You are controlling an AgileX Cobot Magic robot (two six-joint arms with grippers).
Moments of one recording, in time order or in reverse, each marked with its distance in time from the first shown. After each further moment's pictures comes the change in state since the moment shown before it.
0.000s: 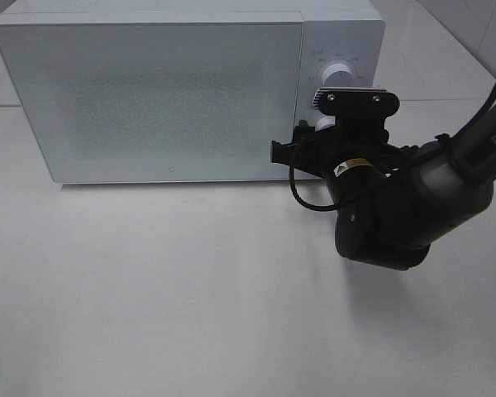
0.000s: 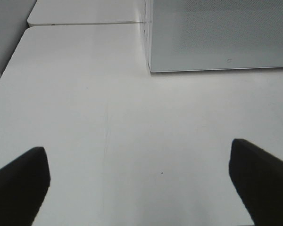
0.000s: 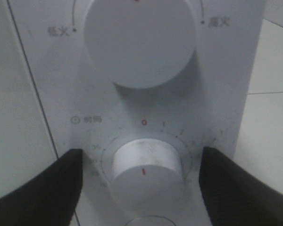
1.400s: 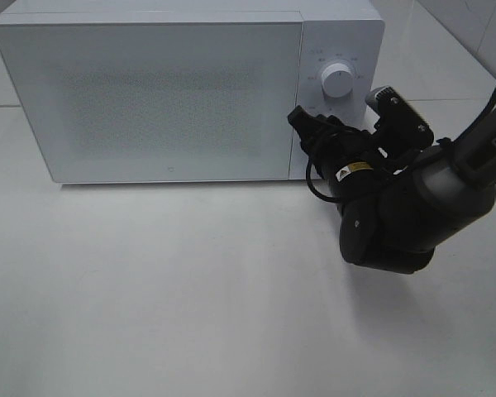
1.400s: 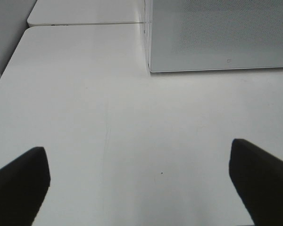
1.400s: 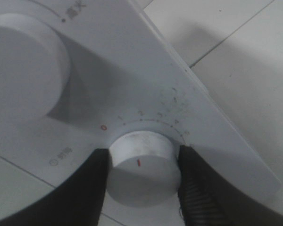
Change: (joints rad) left arm 0.000 0.000 0.000 0.000 0.000 0.000; right arm -0.004 0.006 0.013 -0.036 -0.017 0.724
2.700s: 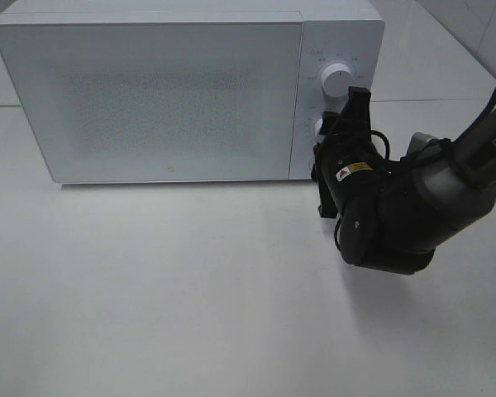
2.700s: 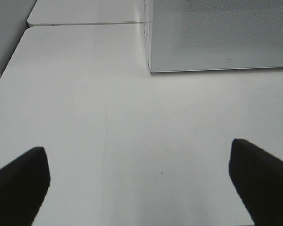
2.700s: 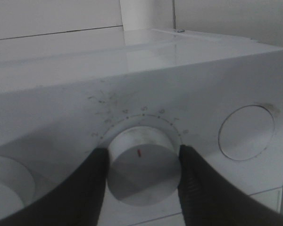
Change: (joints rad) left arm 0.000 0.000 0.000 0.000 0.000 0.000; right arm -0.003 0.000 0.002 -0.001 -0.004 0.937
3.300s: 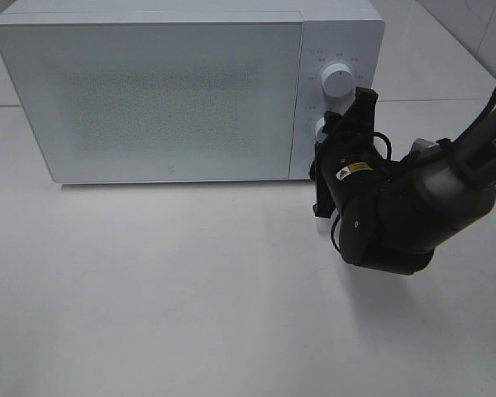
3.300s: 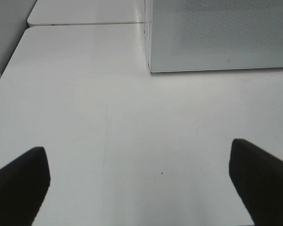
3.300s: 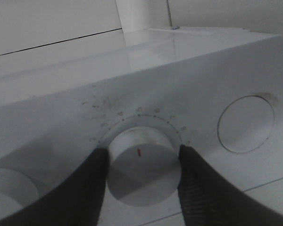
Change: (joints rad) left arm 0.000 0.000 0.000 0.000 0.000 0.000; right arm 0.000 0.000 0.000 0.007 0.000 0.091
